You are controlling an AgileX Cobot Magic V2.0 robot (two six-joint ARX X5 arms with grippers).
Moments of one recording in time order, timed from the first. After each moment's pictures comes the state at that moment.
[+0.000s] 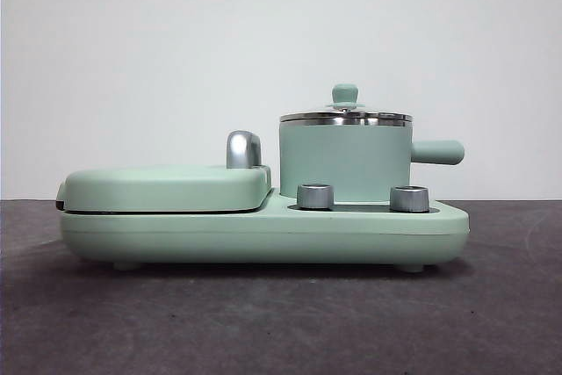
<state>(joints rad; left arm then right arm) -0.68 0.54 0.84 -0.86 0.01 -0.19 0.56 0.55 1.00 -0.93 -0.16 0.19</state>
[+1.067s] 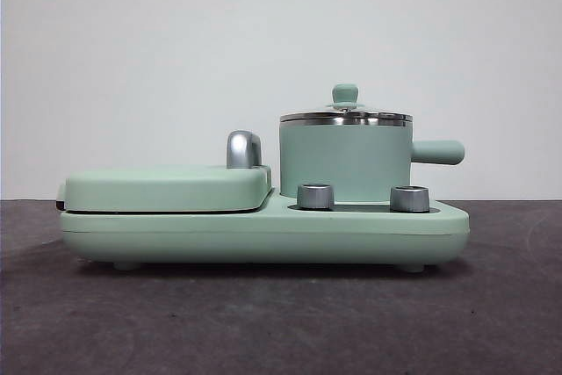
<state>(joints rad) -0.19 0.19 0.38 -0.29 -0.02 -0.05 0.56 0.55 1.00 -0.93 -0.16 0.19</state>
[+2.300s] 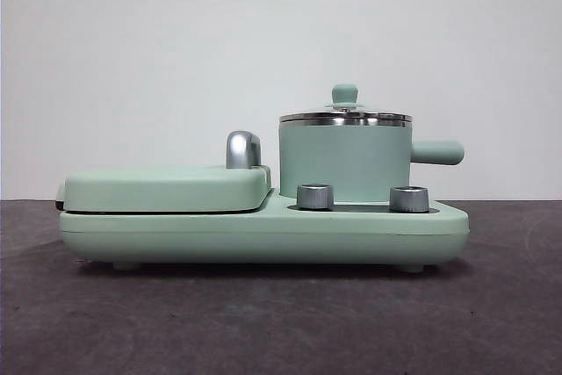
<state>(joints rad) -0.06 0.00 0.03 -0.18 -0.02 -0.01 0.49 0.49 0.91 -0.82 -0.13 0.18</state>
